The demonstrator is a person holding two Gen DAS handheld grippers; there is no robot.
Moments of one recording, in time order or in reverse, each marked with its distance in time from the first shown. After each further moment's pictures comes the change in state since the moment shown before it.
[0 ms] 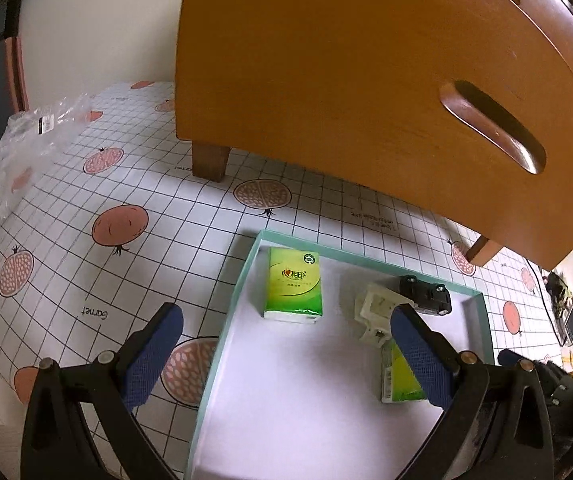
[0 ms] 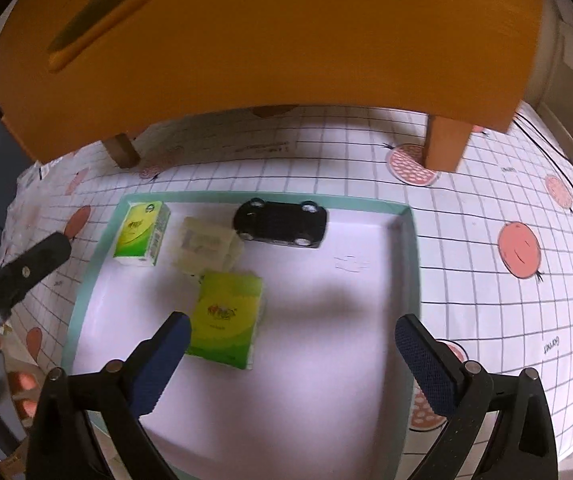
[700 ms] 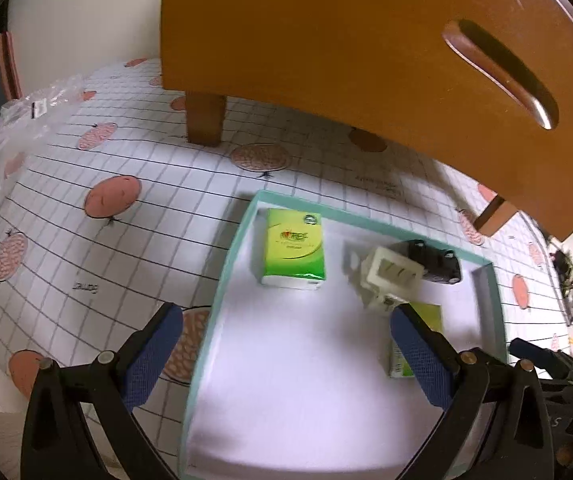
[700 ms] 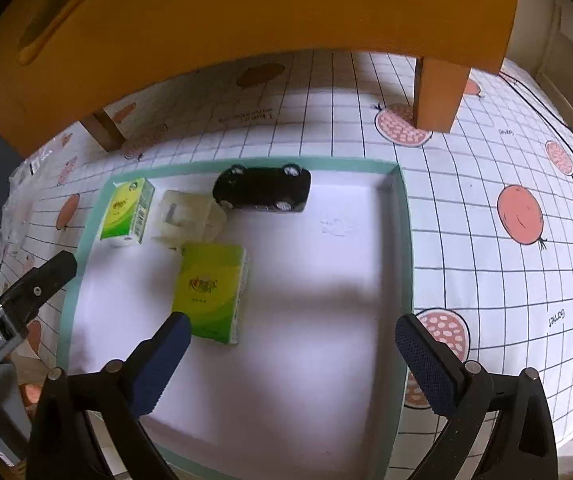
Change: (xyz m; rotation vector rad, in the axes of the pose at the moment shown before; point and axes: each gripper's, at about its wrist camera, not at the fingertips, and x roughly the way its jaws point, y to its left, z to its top) left arm 0.014 -0.007 -0.012 0.027 0.100 0.001; right arm 0.005 -0.019 -0.007 0.067 0.089 -0.001
